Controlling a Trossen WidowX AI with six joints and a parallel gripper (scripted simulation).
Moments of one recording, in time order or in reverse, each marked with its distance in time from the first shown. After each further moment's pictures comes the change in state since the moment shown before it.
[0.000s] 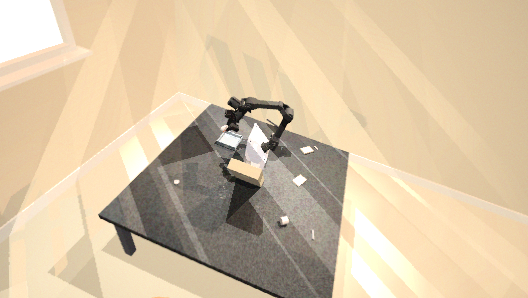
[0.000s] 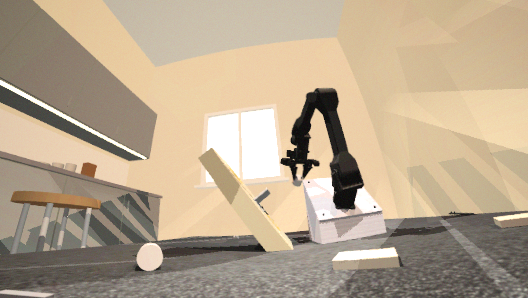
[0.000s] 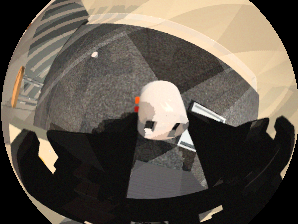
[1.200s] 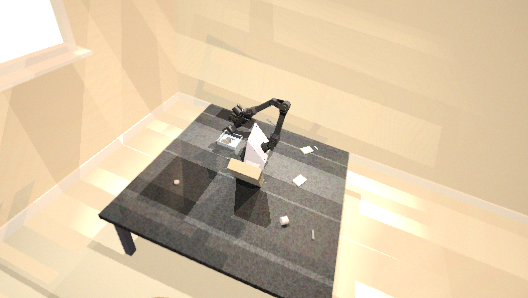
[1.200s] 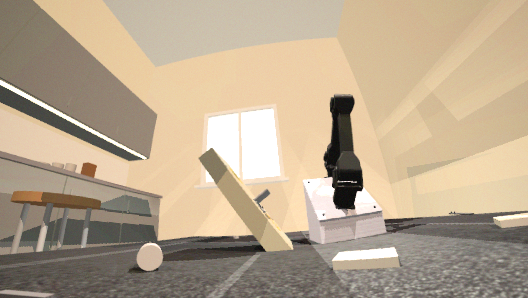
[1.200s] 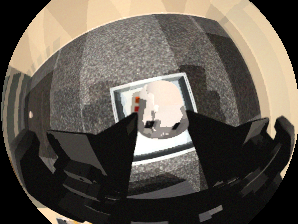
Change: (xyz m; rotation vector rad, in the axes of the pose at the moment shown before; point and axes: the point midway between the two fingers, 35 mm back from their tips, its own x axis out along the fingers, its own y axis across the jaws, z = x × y) arm 0.101 -0.163 -0.116 0.560 -0.011 -0.333
